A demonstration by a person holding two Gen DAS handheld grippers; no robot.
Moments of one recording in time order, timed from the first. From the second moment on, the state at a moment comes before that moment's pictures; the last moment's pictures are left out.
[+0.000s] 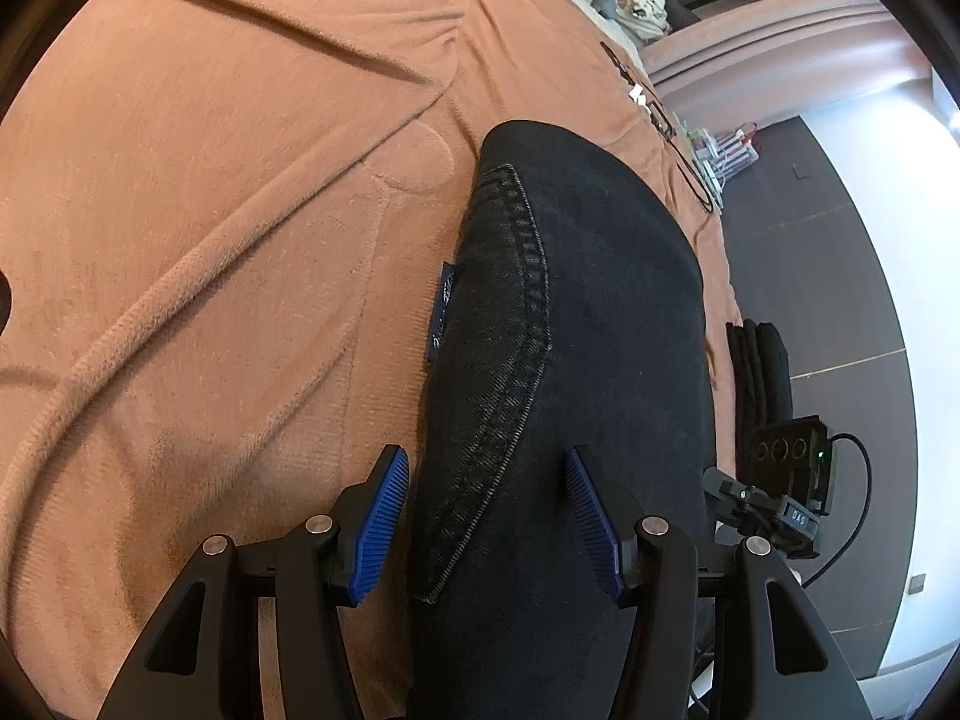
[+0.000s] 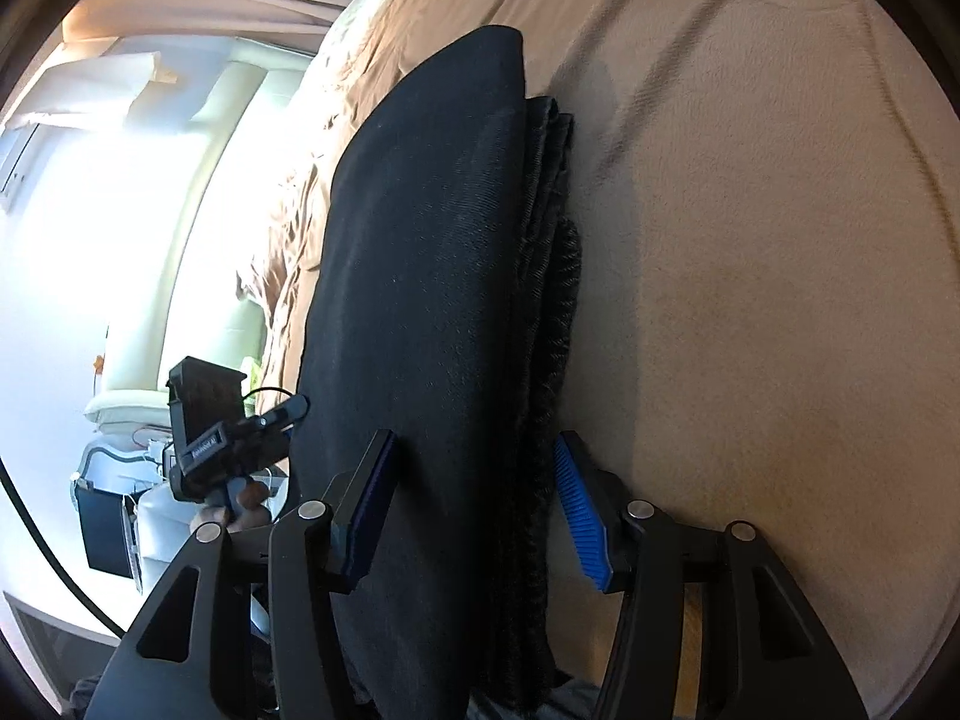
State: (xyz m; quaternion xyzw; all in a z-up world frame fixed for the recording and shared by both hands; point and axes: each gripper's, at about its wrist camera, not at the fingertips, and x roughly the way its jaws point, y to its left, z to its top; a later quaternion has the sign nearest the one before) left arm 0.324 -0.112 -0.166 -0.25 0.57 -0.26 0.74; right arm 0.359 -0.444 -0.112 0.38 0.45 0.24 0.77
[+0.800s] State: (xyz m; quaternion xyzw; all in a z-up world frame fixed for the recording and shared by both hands) left arm 0.302 -0.104 -0.131 -0.27 0.53 -0.27 0.76; right arm 0.353 -0.407 -0.096 0.34 0.39 0.27 0.81
